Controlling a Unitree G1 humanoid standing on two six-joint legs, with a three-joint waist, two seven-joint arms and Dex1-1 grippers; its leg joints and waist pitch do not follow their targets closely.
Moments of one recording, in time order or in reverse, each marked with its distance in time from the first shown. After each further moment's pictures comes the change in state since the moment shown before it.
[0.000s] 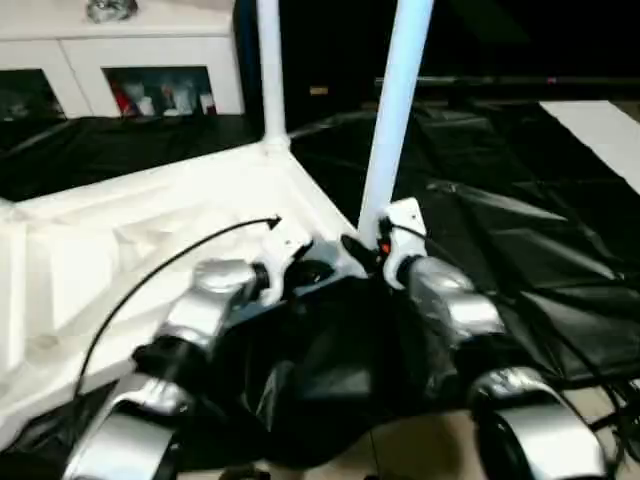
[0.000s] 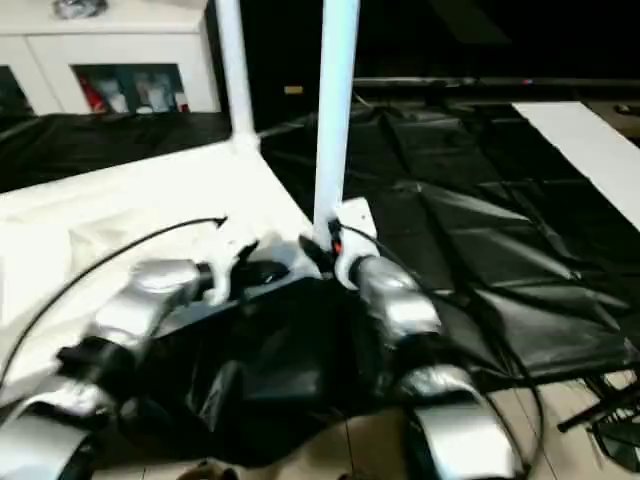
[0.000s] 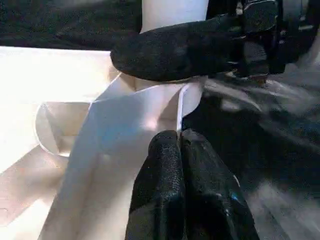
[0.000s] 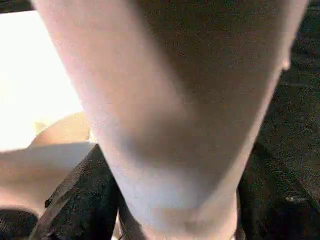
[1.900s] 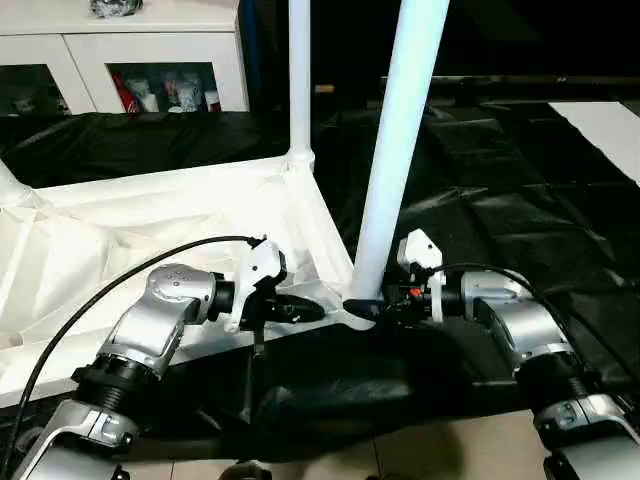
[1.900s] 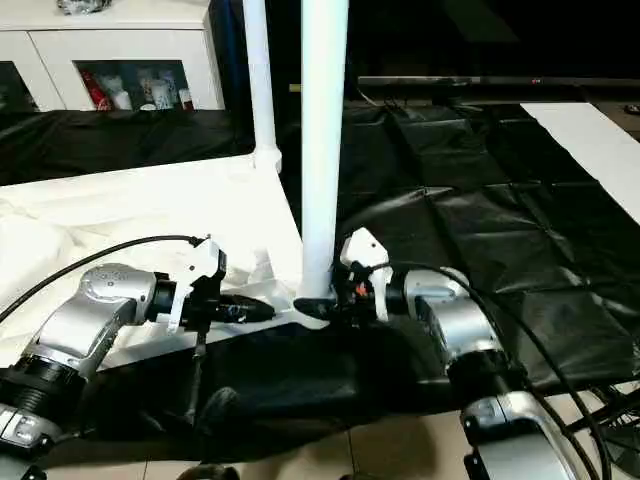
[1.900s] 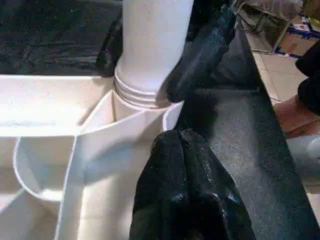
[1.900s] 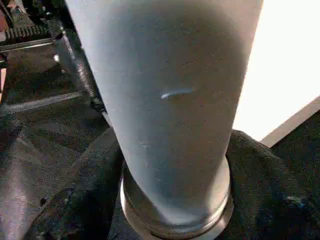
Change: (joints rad) left arm 0.150 0.242 -0.056 -0.287 -0.137 0.020 -0.481; right arm 0.195 -0.314 0.198 -0.329 0.054 0.023 0.897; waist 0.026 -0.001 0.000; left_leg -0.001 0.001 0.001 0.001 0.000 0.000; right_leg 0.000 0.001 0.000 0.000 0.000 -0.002
